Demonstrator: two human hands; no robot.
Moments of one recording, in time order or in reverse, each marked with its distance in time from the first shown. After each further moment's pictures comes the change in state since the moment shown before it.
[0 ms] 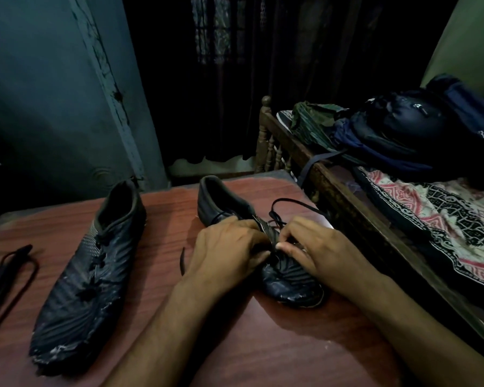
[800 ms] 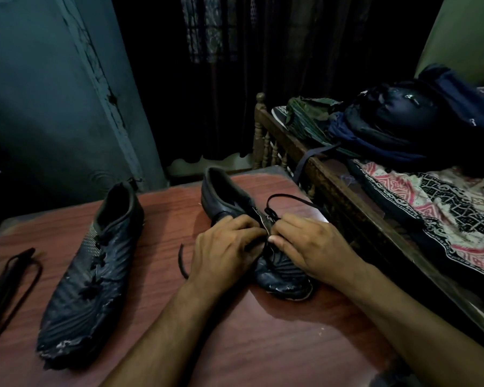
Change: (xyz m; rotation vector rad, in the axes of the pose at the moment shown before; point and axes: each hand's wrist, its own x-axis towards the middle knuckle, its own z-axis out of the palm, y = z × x) left_hand -0.008 0.001 0.031 -0.115 0.267 0.005; right_hand -0.003 0.000 0.009 -0.159 0.079 -0.037
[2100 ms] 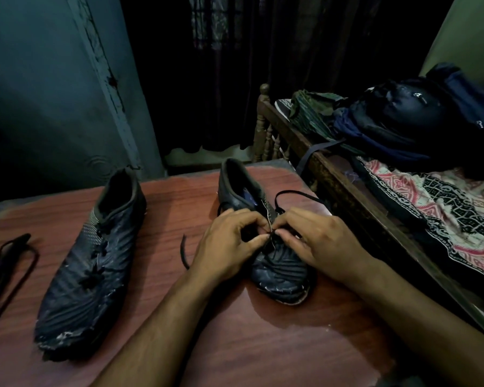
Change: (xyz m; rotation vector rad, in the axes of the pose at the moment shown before) left_hand 0.004 -0.014 0.001 -0.427 -0.187 -0.189; right_hand 0.008 -0.007 -0.010 0.103 -0.014 -0.019
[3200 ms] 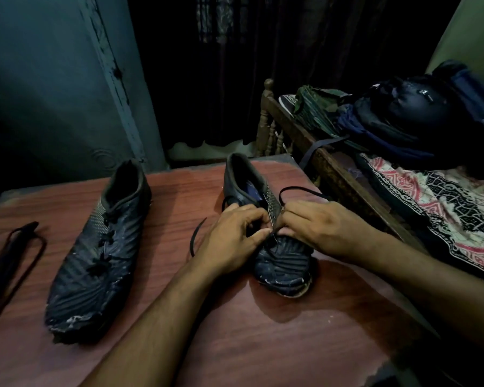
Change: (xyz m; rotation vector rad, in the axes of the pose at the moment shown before) left_hand -0.004 0.005 -0.006 0.027 -0.082 0.014; right_hand 0.015 0.013 -0.012 -0.202 -0.251 -0.245
